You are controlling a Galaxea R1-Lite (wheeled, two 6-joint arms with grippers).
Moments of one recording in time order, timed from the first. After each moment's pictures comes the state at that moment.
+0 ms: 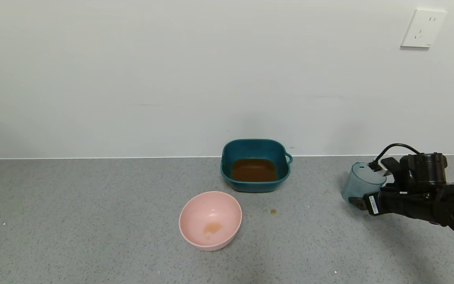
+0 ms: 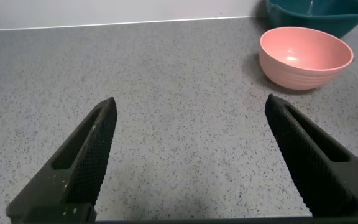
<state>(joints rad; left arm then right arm) 0.00 0.00 0.00 0.00 0.00 0.00 0.03 1.93 -0.78 -0.51 0.00 -0.18</state>
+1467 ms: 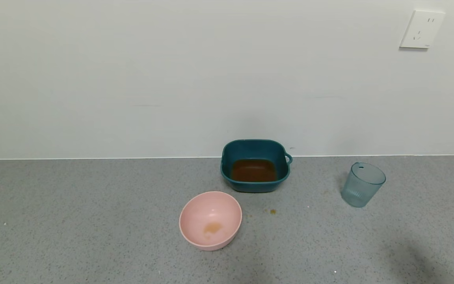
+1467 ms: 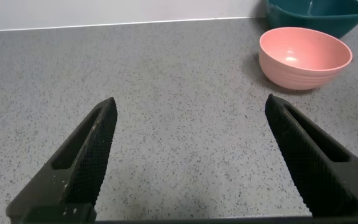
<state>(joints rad) 0.00 0.00 0.00 0.00 0.00 0.00 0.03 0.81 -0.47 0.04 -0.02 -0.08</state>
